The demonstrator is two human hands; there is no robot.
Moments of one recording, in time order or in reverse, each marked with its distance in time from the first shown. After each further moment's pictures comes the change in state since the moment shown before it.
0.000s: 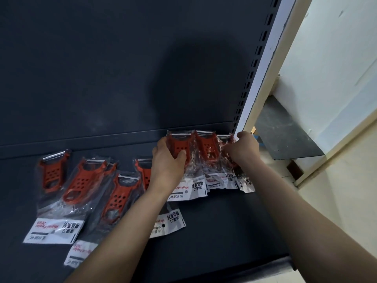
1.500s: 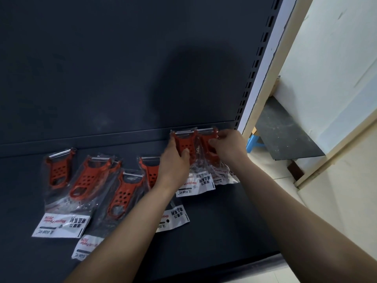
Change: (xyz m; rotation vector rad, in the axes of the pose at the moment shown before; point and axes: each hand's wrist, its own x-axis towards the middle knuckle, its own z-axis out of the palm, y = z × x) left_hand -0.001 -0.002 0.005 0.014 -0.079 0.063; right_hand -0.027 -0.024 0.014 0.123 -0.064 -0.114
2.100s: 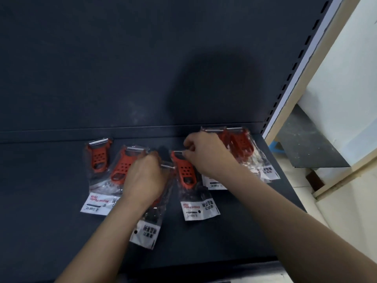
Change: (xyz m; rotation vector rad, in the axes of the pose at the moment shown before) left_hand -0.047 -0.029 -0.109 0.637 0.118 -0.038; right_hand -0.071 -0.066 0.059 -0.431 -0.305 -0.516
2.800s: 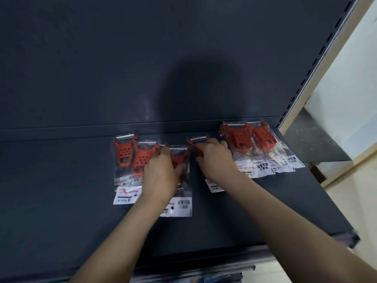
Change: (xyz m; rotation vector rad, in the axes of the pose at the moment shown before) left_hand -0.001 -0.055 0.002 -0.171 0.087 0.057; right_hand 0.000 -0.024 0.064 -0.214 0.002 0.098
